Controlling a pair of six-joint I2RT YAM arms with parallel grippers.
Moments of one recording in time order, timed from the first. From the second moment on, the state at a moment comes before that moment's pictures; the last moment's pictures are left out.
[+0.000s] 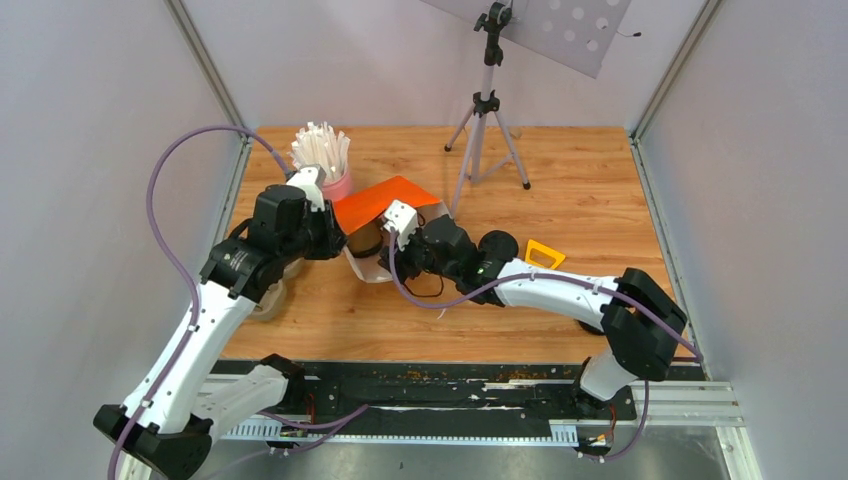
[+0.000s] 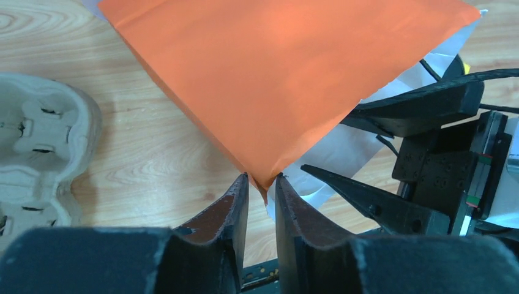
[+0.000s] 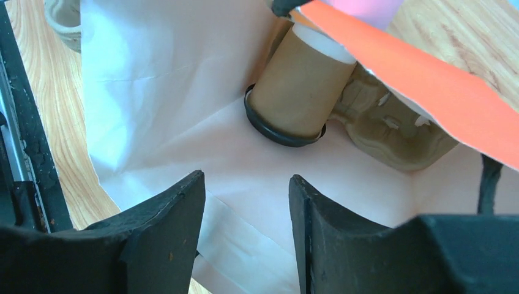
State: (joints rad) left arm -0.44 0.96 1.15 -0.84 -0.01 -0.38; right arm 0.99 1.58 1.03 0.22 -0.05 -0.06
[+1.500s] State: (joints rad) left arm -0.44 0.65 0.84 -0.70 0.03 -0.68; right arm 1.03 1.75 1.37 0.19 -0.02 0.08
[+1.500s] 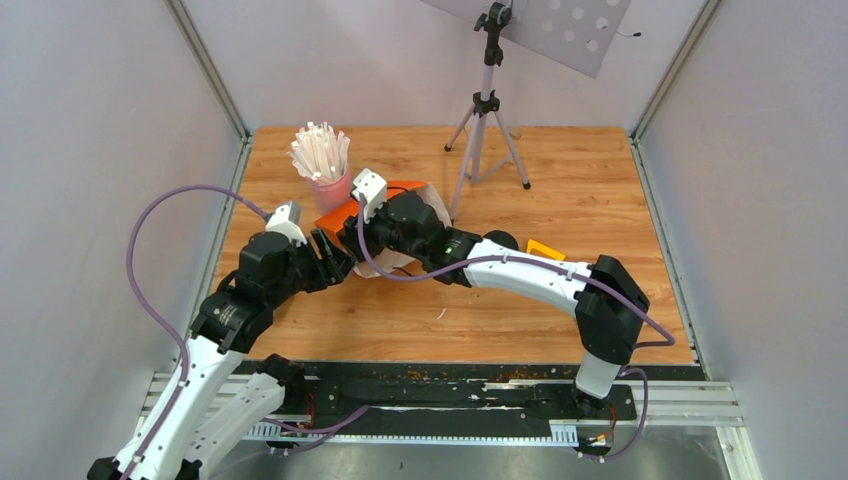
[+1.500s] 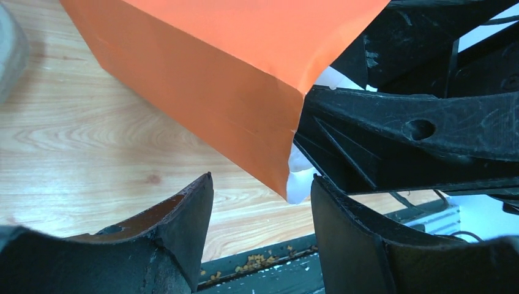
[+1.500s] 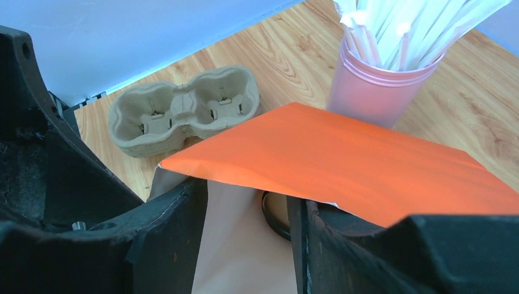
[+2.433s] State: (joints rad) left arm -0.44 0.65 0.84 -0.71 0.04 -0.65; right arm 1.06 1.71 1.31 0.08 0.09 0.09
